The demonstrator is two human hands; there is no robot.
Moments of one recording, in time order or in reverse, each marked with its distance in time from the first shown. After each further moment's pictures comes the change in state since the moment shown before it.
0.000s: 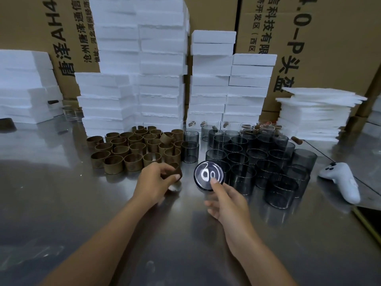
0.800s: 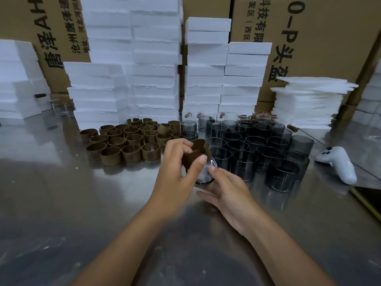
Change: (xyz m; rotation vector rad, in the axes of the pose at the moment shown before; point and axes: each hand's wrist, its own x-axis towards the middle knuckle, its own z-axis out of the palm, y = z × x) left_hand -0.056 0.054 -0.004 -0.482 0.069 0.403; right_hand -0.005 -0.004 0.003 0.041 -0.301 0.004
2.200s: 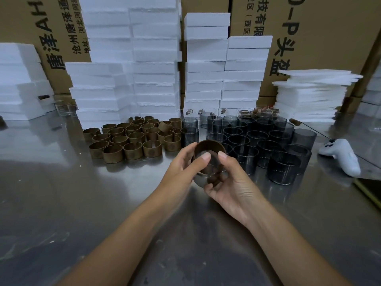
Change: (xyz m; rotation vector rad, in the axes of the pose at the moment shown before) left_hand -0.003 -0.004 0.007 -0.546 -0.203 -0.487; right_hand -0.007 -0.011 0.003 0.362 -0.059 0.085
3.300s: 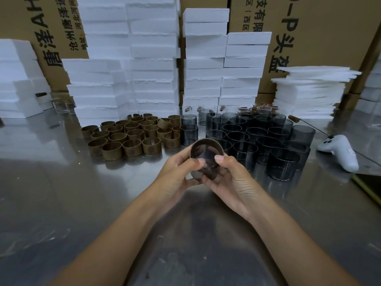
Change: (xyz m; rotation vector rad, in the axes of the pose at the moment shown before) left_hand -0.003 0.002 -0.011 -0.099 -0.180 -0.010; right_hand 0.003 -0.001 -0.005 -0.050 -0.138 -0.076
